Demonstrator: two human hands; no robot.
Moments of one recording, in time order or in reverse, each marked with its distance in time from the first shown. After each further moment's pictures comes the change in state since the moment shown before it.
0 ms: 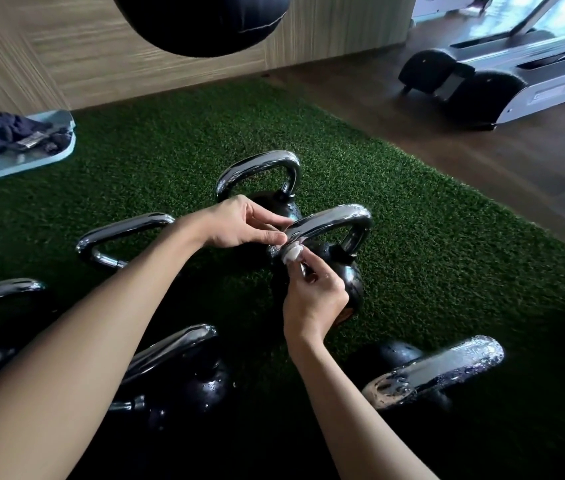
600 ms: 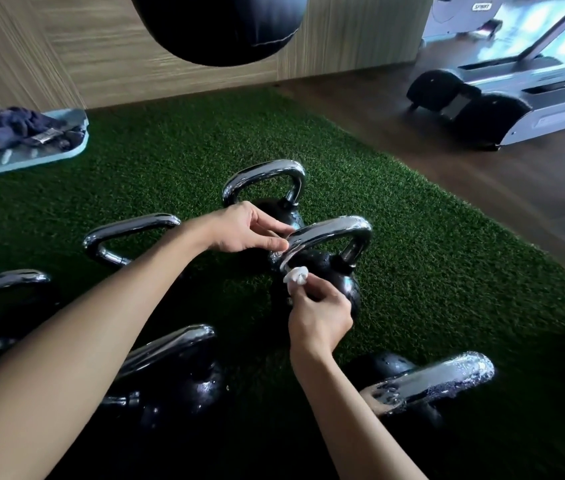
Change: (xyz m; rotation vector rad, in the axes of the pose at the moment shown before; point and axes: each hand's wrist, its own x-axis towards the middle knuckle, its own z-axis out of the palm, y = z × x) left_hand -0.008 0.010 0.003 0.058 0.067 -0.070; right_hand -0.002 -0.005 -0.021 -0.025 -0.078 0.216
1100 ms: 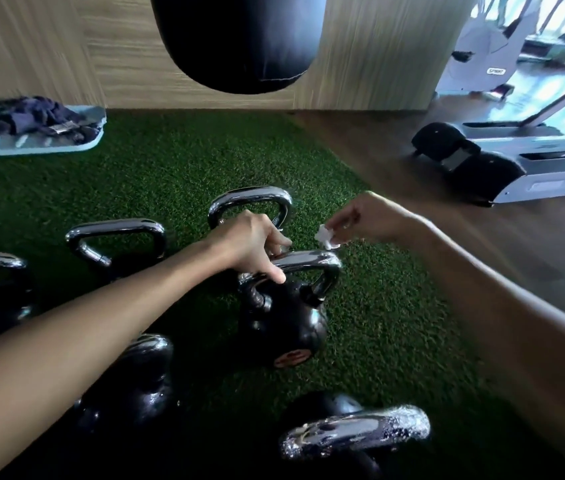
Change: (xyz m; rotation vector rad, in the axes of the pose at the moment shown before) left_hand 0.013 0.068 0.028 0.381 0.305 -0.022; right_hand 0.206 -0.185 -0.045 -0.869 -1.090 -0.638
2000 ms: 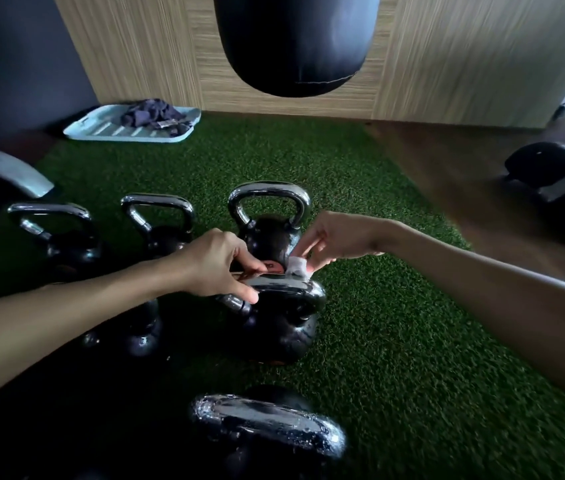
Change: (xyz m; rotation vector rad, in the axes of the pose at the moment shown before) left_hand -0.062 0.063 0.032 -0.161 0.110 -0.281; right_hand 0.025 0.024 -0.001 -0.129 -0.564 -0.434
